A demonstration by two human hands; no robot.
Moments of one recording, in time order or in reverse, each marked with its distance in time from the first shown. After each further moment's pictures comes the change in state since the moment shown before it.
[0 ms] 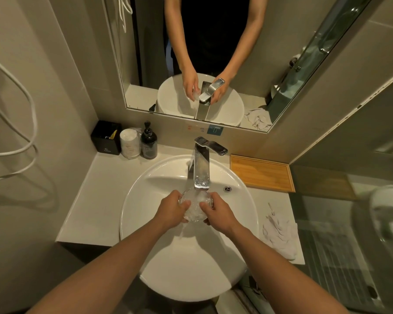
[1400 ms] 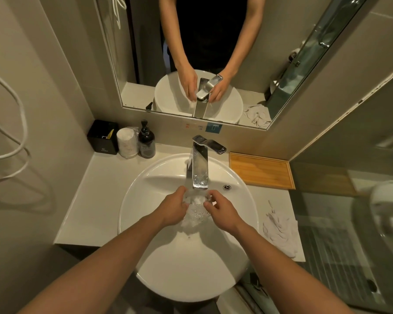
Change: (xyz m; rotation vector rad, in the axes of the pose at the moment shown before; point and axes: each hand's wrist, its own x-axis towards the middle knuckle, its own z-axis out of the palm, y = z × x) left_hand 0.005 0.012 -0.008 0.244 -0.187 0.123; right_hand 0.004 0.010 -0.012 -0.080 0.008 -0.119
